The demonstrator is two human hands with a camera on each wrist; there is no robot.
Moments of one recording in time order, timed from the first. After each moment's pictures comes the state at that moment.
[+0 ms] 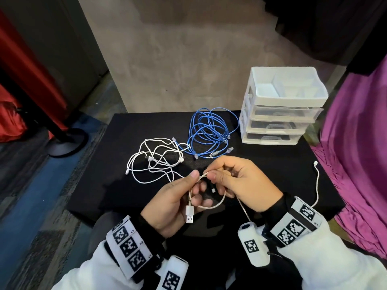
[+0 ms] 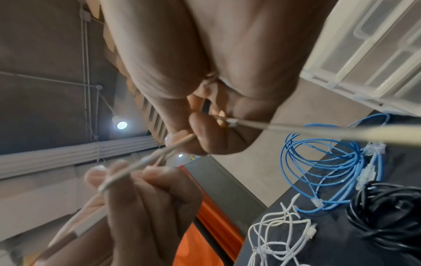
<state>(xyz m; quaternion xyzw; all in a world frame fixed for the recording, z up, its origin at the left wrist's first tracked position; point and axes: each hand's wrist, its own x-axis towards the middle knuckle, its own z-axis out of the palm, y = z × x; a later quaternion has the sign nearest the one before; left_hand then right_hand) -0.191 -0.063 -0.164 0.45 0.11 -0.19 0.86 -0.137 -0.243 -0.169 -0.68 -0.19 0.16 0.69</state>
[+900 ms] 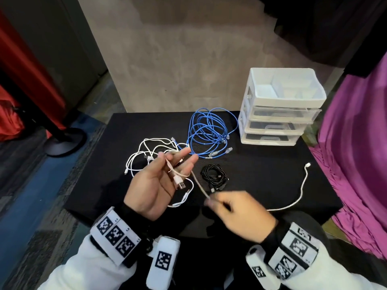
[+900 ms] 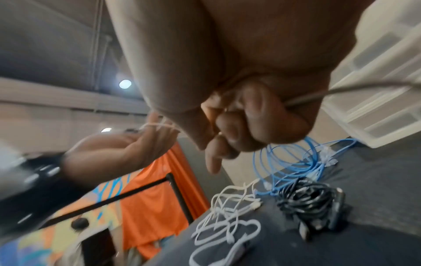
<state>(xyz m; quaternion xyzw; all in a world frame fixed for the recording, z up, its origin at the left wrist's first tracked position) -0.170 -0.035 -0.152 0.38 0.09 -0.05 0.92 -0.167 -0.252 -0.221 -0.89 -0.25 0.09 0.37</state>
